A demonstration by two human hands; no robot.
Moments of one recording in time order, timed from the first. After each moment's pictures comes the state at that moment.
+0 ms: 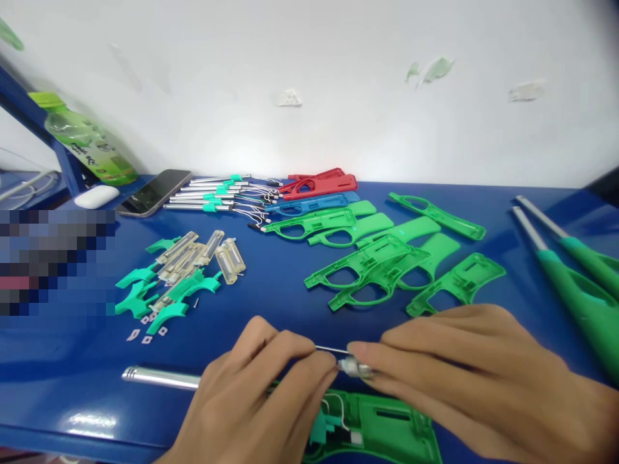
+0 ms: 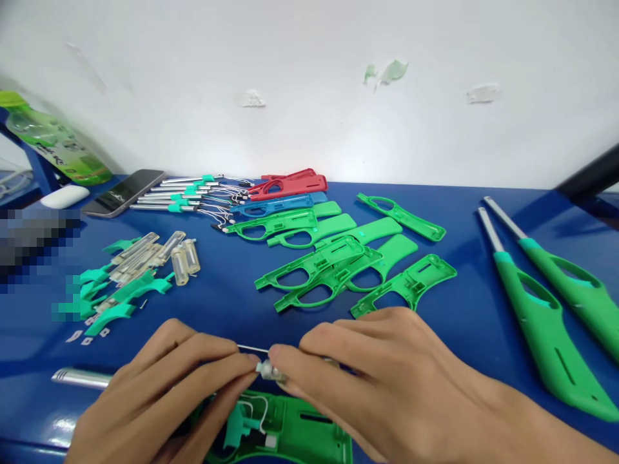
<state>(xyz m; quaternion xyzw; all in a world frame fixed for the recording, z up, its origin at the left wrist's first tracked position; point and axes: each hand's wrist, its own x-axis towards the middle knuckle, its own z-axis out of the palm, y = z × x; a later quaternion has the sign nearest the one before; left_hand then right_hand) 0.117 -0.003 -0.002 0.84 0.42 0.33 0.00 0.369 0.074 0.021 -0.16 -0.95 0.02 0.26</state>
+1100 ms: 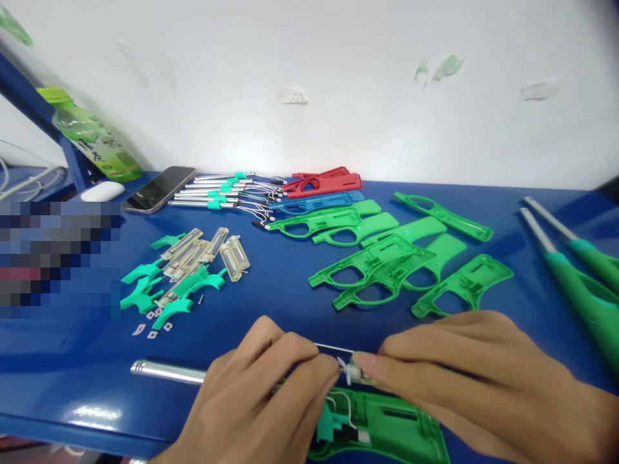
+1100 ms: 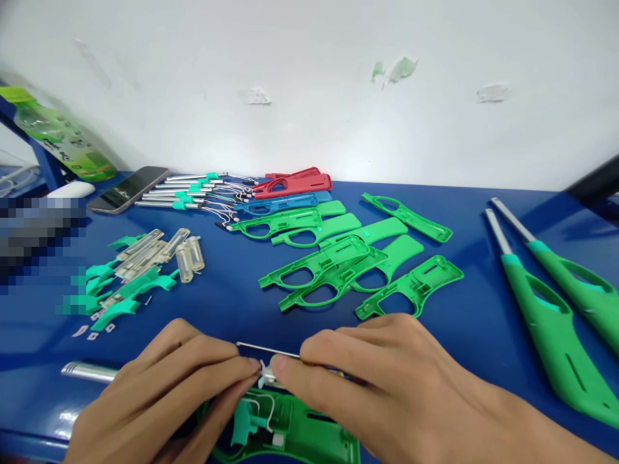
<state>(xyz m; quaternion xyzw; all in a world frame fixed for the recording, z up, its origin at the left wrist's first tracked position) 0.118 -0.001 -0.005 0.84 0.42 0.34 0.00 0.373 0.075 0.016 -0.14 -0.96 0.04 0.26</state>
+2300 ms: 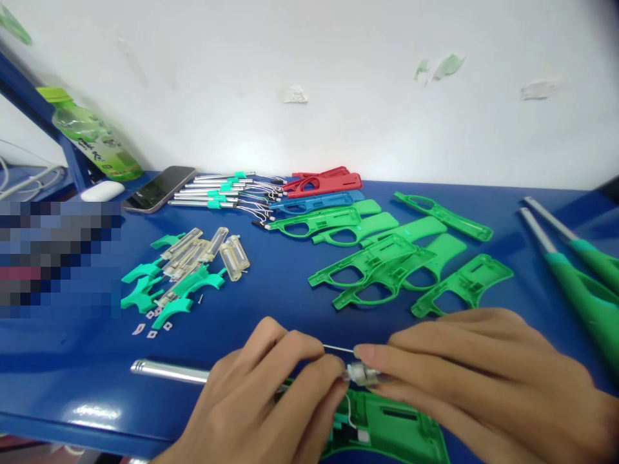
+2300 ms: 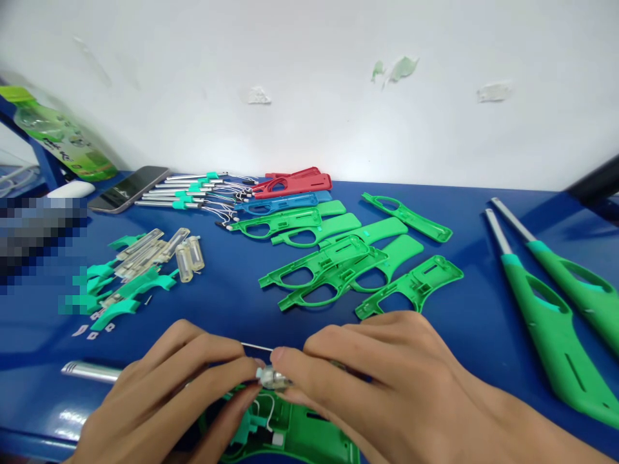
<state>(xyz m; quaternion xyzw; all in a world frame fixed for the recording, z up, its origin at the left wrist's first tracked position) 0.123 -0.003 0.002 0.84 0.43 0.34 -0.01 0.368 0.073 0.019 -0.16 -0.94 0.05 0.30</state>
